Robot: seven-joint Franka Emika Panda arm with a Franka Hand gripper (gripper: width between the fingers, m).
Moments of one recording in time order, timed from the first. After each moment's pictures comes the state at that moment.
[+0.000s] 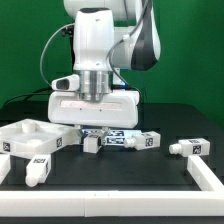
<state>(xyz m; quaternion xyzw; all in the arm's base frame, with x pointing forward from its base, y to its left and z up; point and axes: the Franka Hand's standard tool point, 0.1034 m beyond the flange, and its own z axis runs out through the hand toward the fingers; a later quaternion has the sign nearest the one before) 0.405 -0.049 0.010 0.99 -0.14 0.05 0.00</state>
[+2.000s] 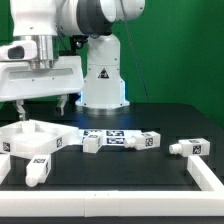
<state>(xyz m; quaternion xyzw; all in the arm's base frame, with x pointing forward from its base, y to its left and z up) 0.423 -0.175 0.066 0.90 0.43 0.02 -0.02</state>
